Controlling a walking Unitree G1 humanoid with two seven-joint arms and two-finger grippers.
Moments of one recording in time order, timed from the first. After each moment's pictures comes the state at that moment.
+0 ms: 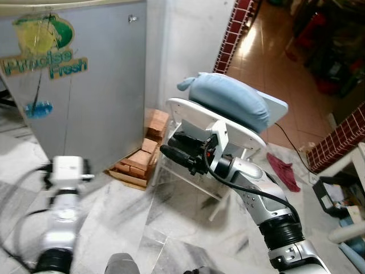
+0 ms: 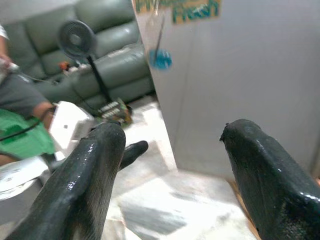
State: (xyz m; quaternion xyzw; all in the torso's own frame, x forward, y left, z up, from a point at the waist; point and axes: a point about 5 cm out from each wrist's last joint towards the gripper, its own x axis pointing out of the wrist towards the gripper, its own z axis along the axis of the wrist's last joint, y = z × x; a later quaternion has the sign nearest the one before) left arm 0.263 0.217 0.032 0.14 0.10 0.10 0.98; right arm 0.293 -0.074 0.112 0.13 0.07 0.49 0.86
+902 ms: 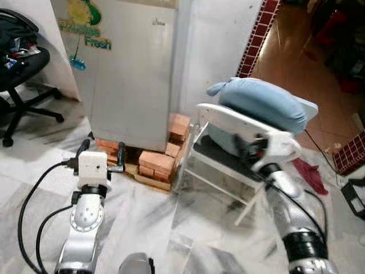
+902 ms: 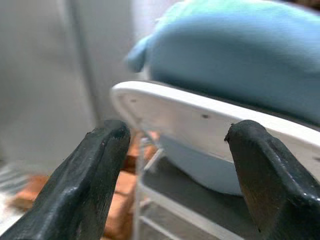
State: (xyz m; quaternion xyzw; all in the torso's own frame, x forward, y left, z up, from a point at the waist) left arm 0.243 0.196 0.075 0.09 -0.02 0.04 0.99; right arm 0.295 -0.191 0.083 0.07 0.04 0.02 1.00
